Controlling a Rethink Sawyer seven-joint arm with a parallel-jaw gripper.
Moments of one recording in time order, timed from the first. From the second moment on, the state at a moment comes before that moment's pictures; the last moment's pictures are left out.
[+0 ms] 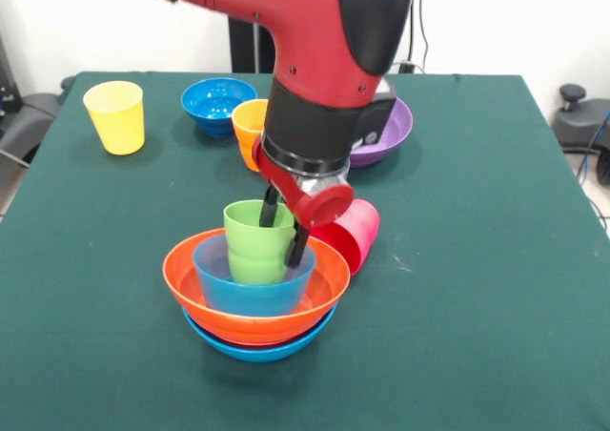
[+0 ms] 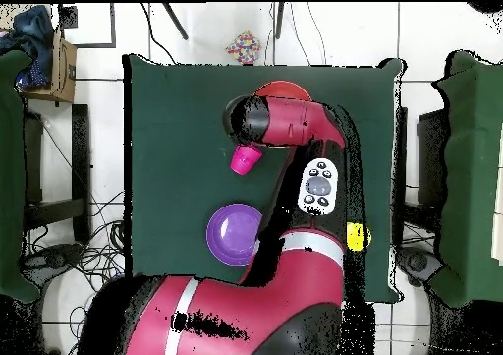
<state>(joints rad) -0.12 -0.34 -0.17 1.13 -0.07 0.70 2.69</state>
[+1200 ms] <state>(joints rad) -0.11 -0.50 -0.17 1.08 -0.05 1.01 2.69</state>
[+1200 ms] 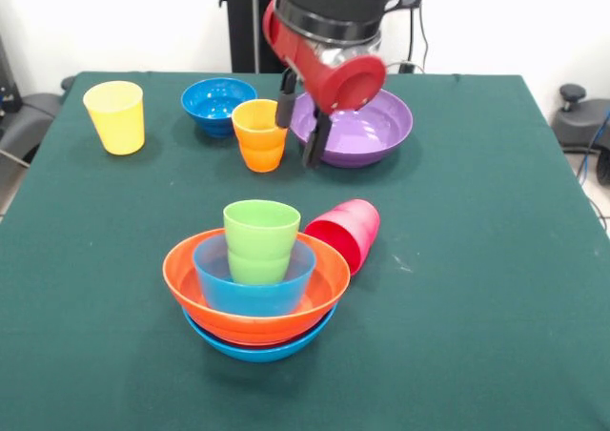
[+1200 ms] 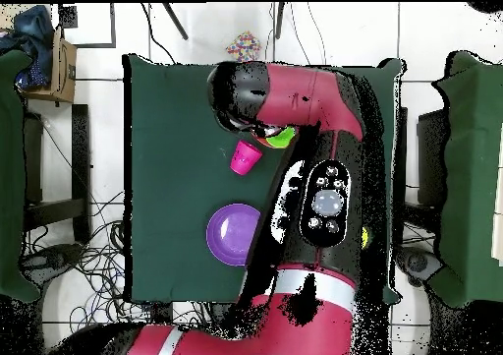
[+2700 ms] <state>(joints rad) 0.12 -0.46 -0.27 1.09 0.13 1.02 2.77</state>
